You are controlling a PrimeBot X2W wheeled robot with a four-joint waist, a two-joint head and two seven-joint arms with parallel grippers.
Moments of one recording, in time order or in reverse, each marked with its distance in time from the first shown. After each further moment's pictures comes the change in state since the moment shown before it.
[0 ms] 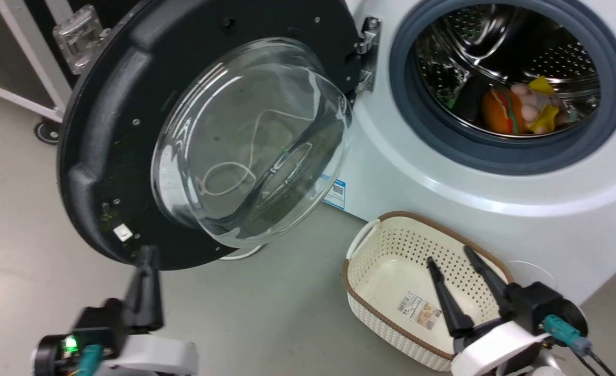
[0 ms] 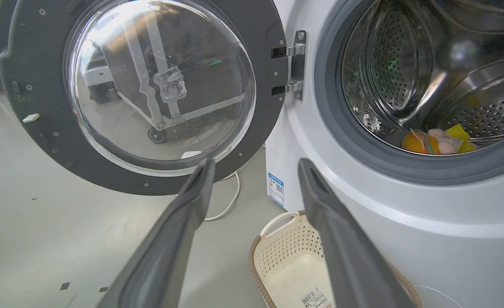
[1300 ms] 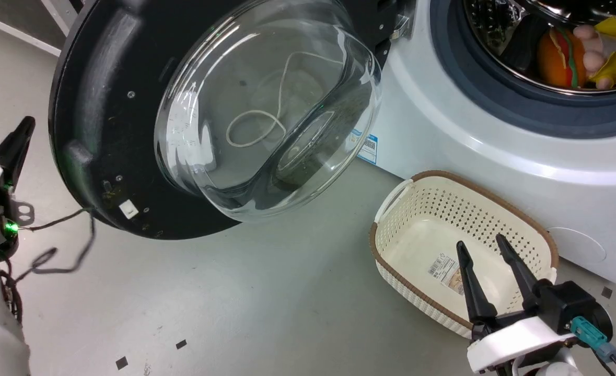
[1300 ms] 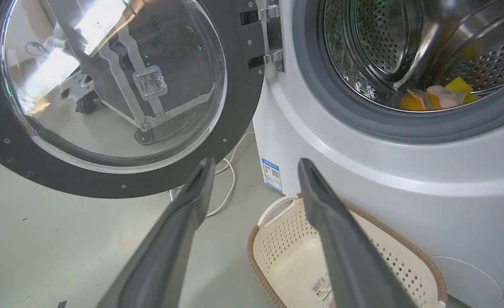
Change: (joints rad) left arm -0.739 0.256 0.407 0.688 -1.106 -0.133 0.663; right arm -0.006 -0.001 -0.055 0.006 0.025 0.000 -0.081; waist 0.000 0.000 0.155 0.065
